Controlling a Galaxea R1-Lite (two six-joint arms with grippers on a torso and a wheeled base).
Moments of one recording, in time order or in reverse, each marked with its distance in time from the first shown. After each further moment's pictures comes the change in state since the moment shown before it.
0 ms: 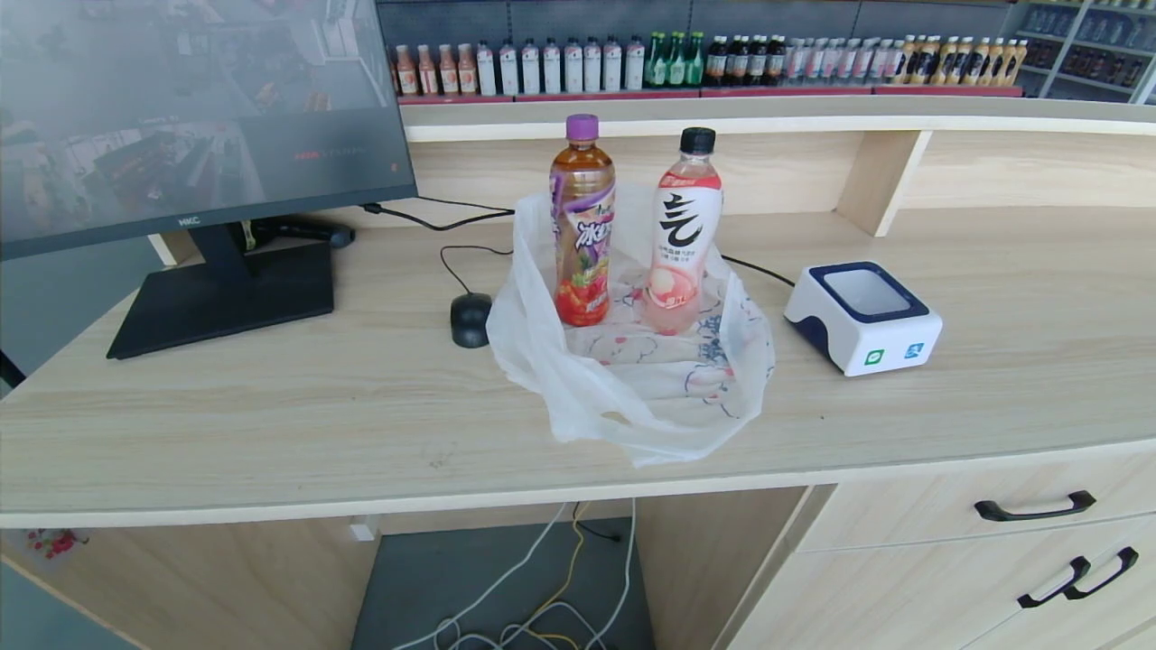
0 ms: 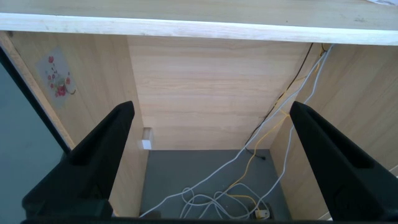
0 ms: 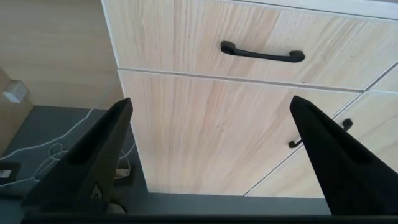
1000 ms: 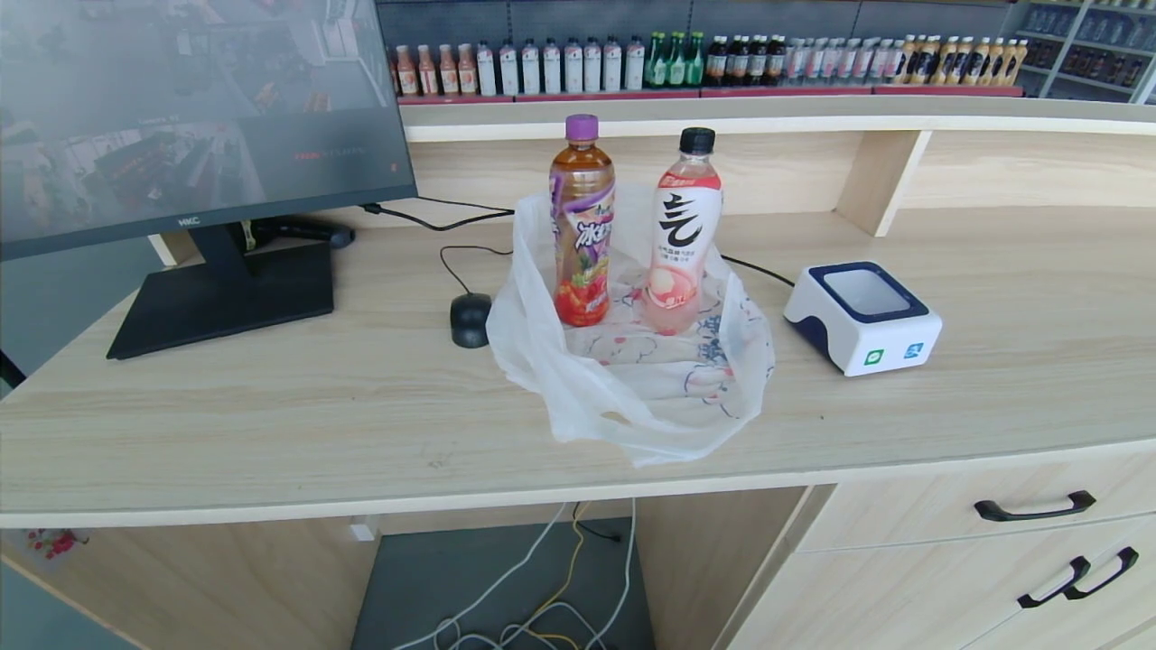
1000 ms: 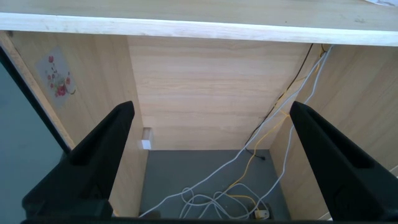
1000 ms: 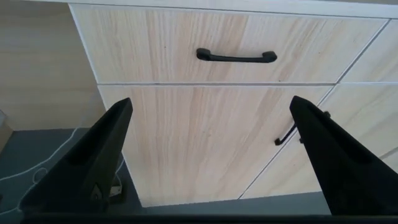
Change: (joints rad) left arm 0.001 0.000 0.000 0.000 0.000 -0.002; right arm -0.084 -0.060 0.001 -0.013 -0.016 0.038
